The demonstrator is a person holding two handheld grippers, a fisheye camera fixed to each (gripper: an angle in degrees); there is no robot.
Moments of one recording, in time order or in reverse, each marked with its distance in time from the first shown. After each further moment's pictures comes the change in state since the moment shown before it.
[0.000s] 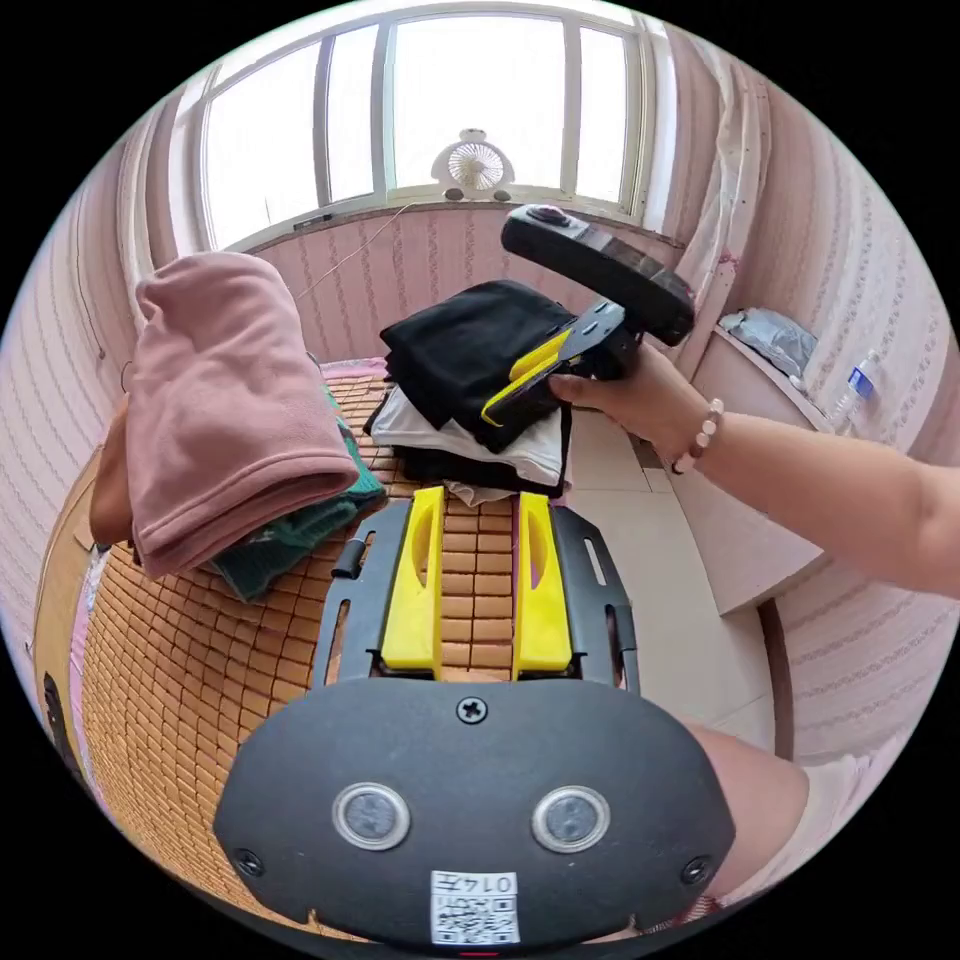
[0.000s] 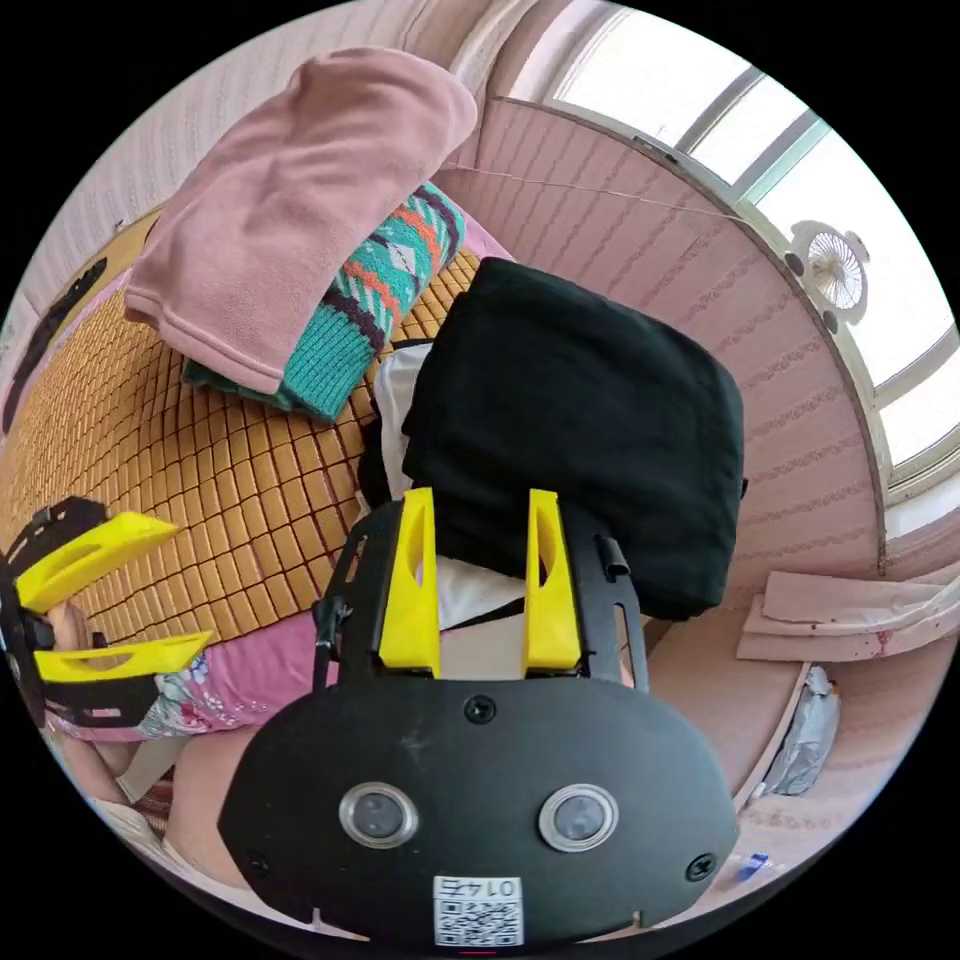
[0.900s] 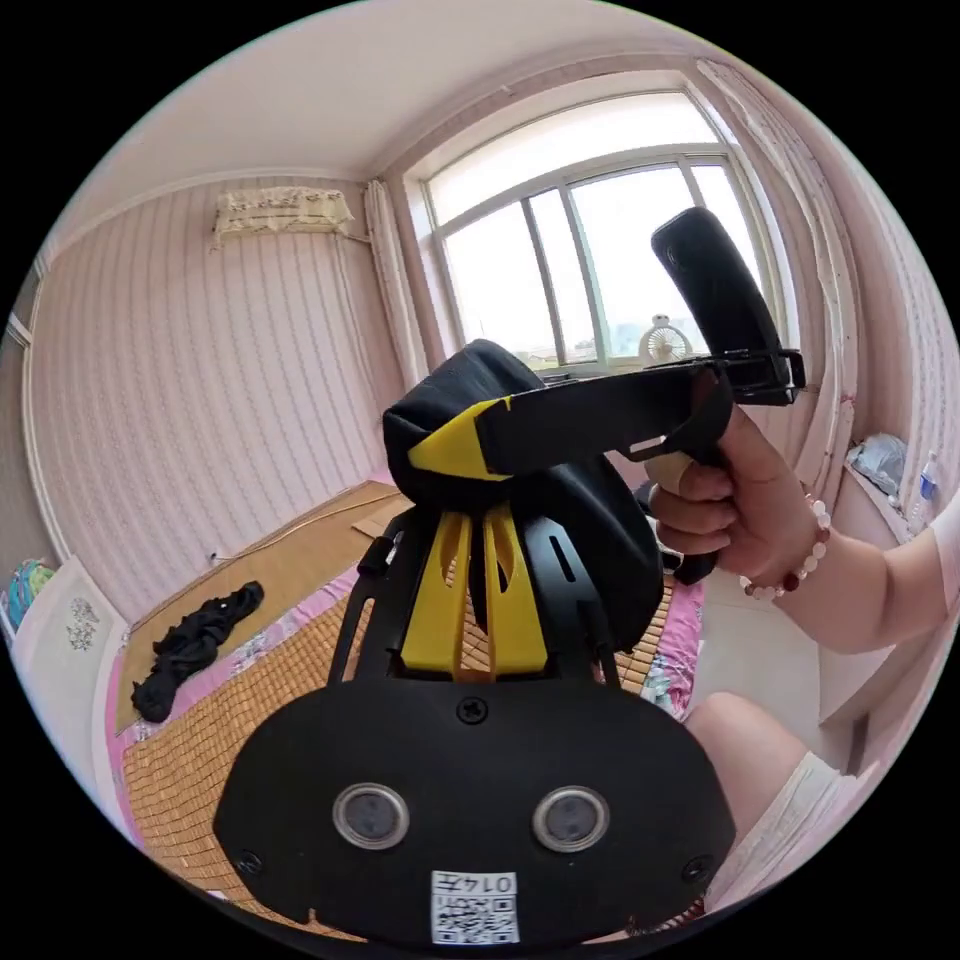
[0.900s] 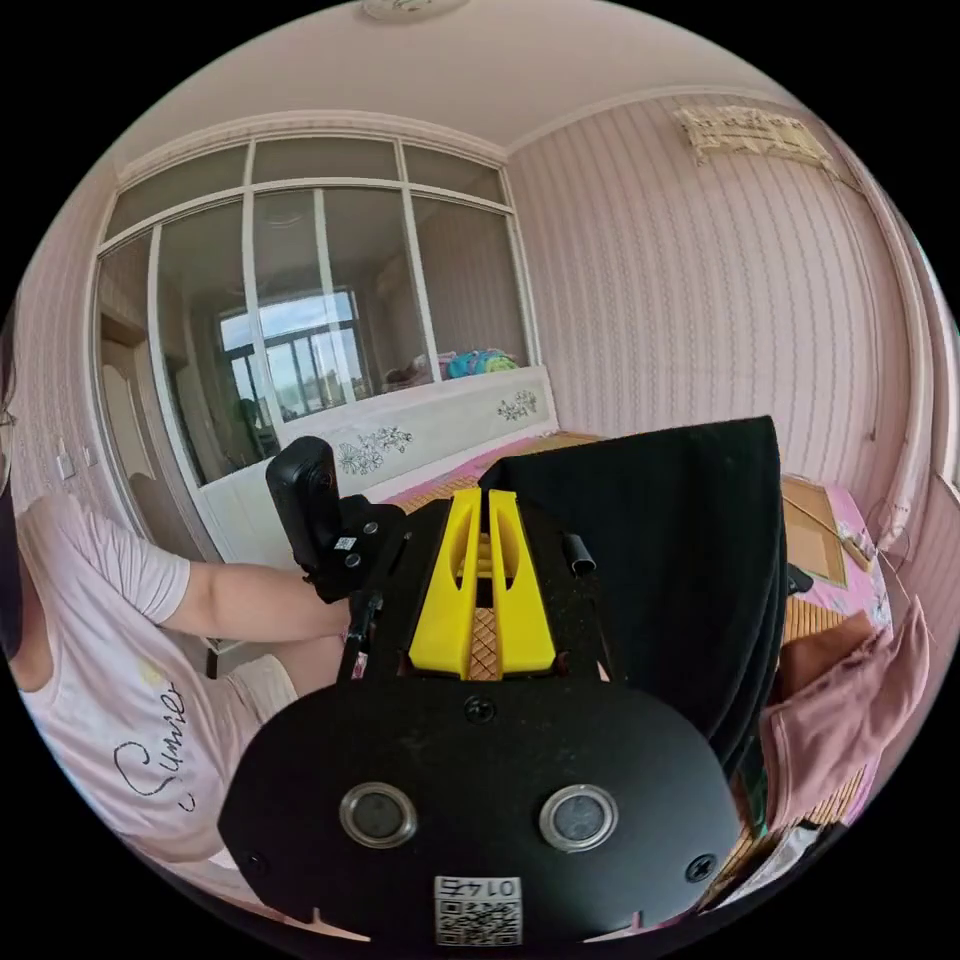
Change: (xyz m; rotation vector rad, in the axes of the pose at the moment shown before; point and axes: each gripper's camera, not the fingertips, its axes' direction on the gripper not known) left arm 0.024 0.144 -0.474 0.343 -0.741 -0.298; right arm -0.242 -0.006 -0.394 0.794 -1.211 -0.746
